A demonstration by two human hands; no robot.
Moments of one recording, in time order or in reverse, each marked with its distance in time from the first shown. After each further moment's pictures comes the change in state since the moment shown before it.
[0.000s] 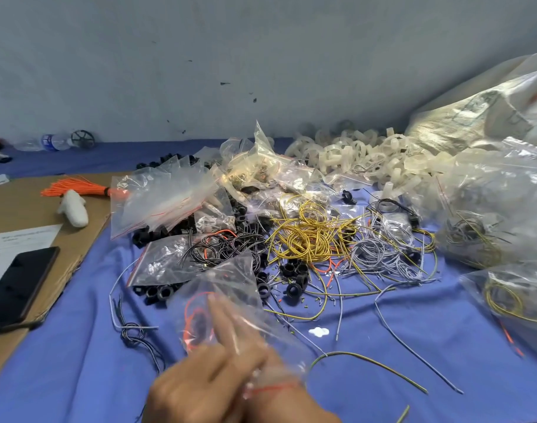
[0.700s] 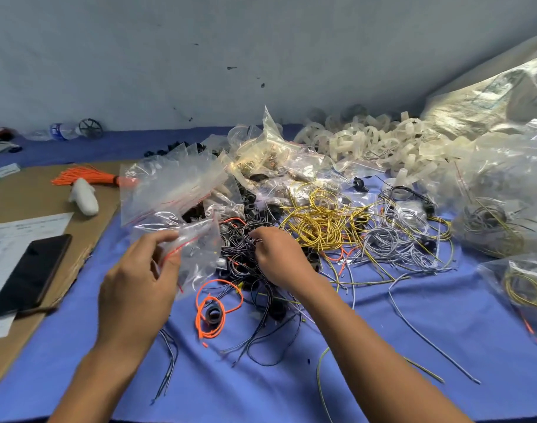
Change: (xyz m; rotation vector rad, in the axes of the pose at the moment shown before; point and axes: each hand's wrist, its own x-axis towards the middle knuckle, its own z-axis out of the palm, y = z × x) left_hand 0.043 -0.092 -0.030 0.071 0.330 -0.571; right_hand 0.147 0.096 0.013 0.266 0.088 -0.134
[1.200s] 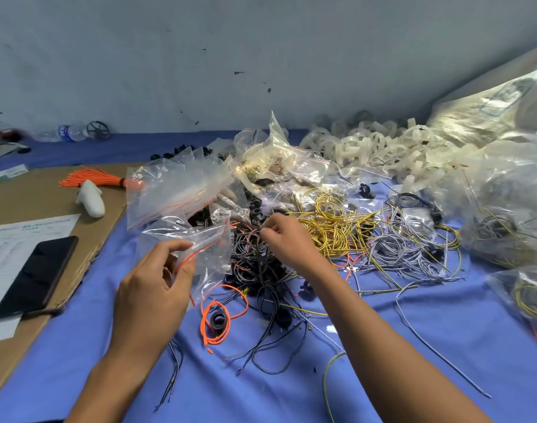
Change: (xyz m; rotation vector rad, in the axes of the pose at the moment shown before) left_hand -0.004 0.003 0.004 -0.089 -0.039 -0.067; right_hand 0.030 0.003 -0.017 0.219 0.052 0.118
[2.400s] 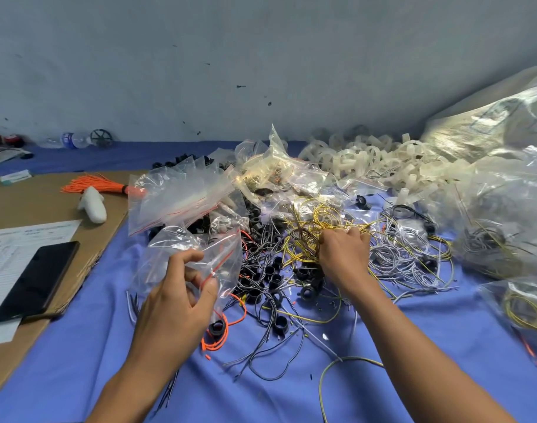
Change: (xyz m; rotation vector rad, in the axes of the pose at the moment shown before) left_hand -0.016 0.002 0.013 -0.046 -0.142 -0.078; right_hand -0.014 0.066 -0.046 -0.807 0.181 0.178
